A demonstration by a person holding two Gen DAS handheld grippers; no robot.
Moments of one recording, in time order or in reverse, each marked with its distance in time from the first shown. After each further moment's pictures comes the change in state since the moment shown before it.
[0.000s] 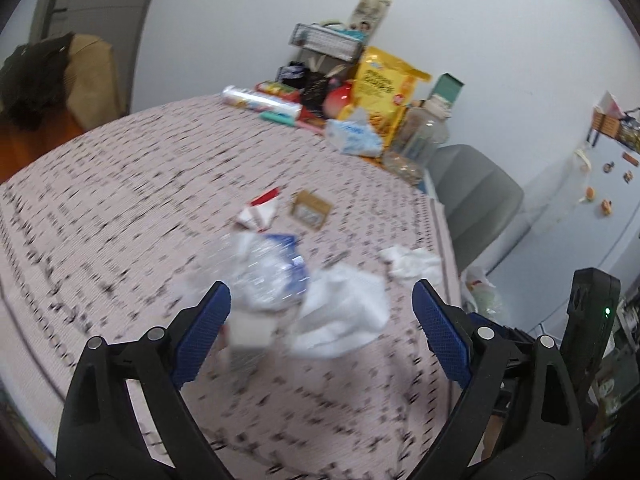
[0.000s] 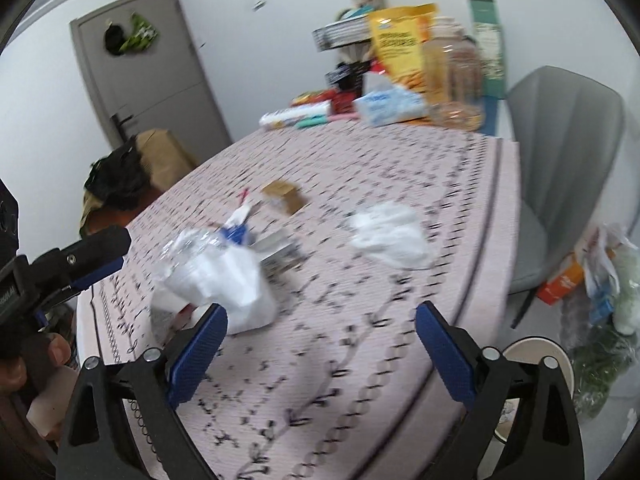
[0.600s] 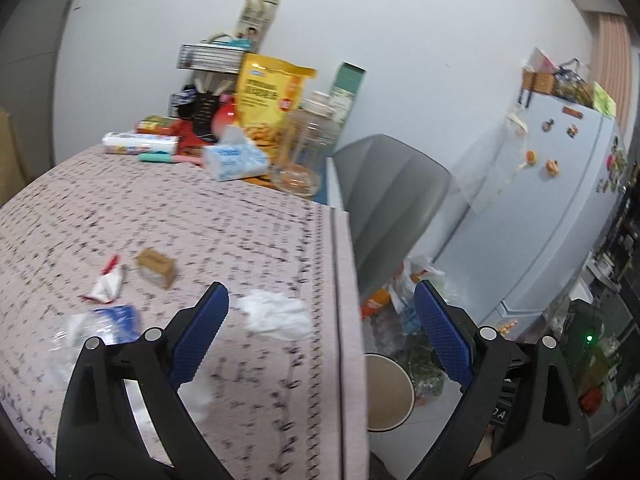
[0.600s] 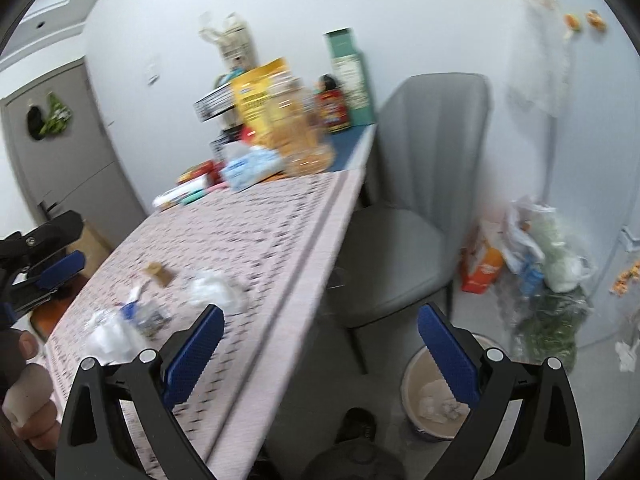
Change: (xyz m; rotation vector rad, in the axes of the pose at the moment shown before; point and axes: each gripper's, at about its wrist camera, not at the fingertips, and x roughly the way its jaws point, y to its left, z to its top) left arm 0.037 -0.139 0.032 0.197 -0.032 -0.206; right arm -0.085 -0.121 -0.009 0.246 -0.215 -0.258
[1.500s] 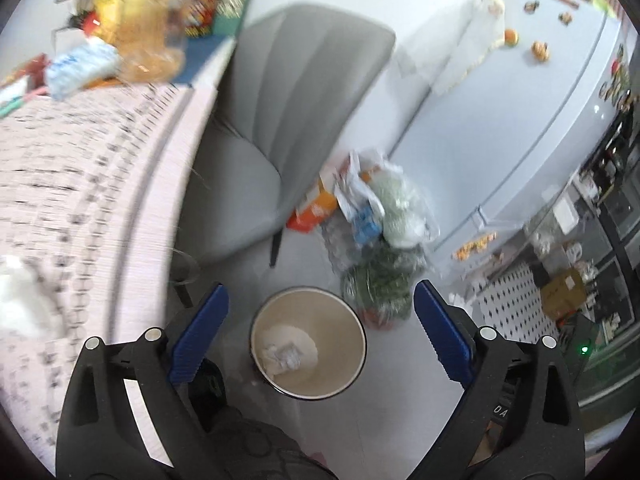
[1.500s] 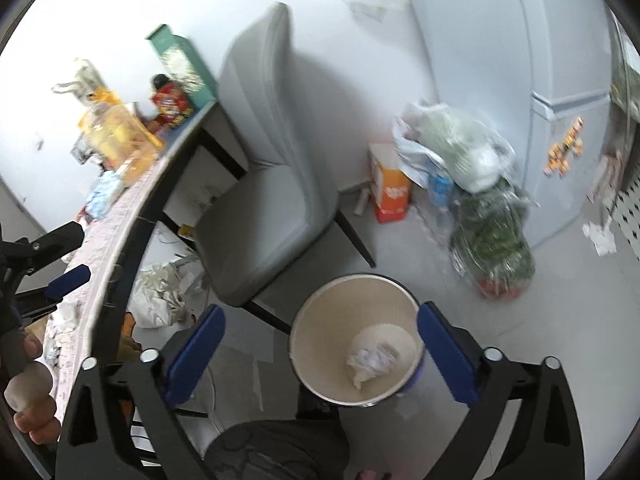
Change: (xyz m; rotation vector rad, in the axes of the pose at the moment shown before) left arm 0.183 -0.154 -0.054 0.115 0.381 -0.156; right arm 0.010 -0.233 -0.057 0.364 0.084 -0.204
